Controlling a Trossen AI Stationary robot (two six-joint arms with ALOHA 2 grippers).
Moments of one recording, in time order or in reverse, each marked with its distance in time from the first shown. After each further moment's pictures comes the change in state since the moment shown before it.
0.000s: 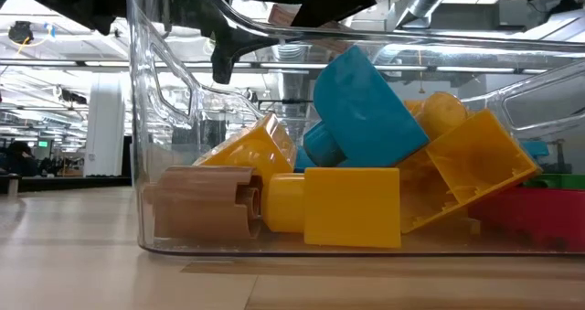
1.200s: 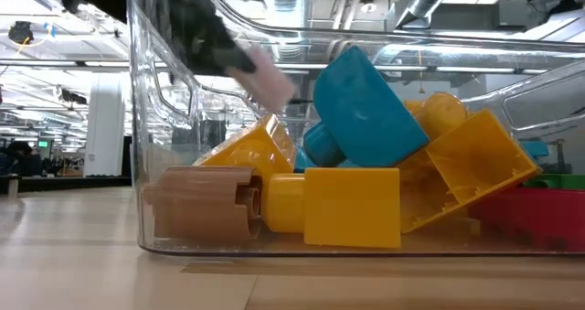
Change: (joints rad) left arm 0.055 -0.249 -0.003 -0.634 -0.326 0.060; right arm 0.115 -0.002 0.130 -0.318 0.143 0.201
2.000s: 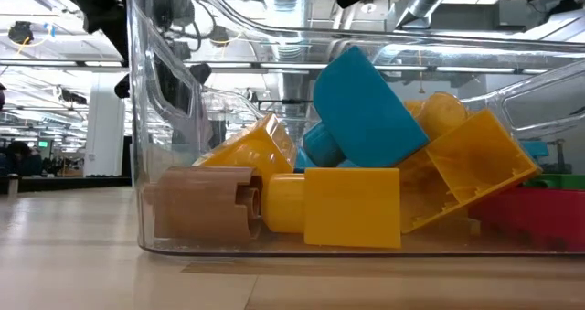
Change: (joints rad) left arm 0.567 -0.203 0.000 -0.563 0.018 -0.080; right arm 0.014 0.000 0.000 -0.180 0.040 0.175
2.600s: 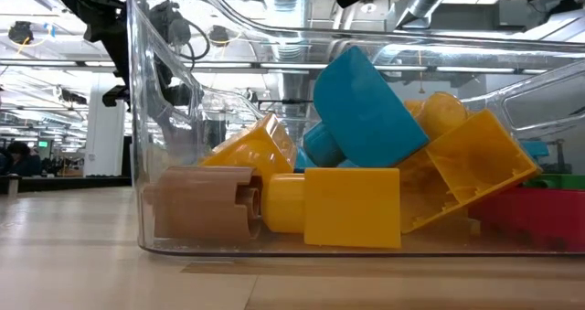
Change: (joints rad) left arm 0.250 0.000 0.000 -0.091 0.168 0.080; right arm 0.000 0.000 0.000 0.001 -0.001 0.000
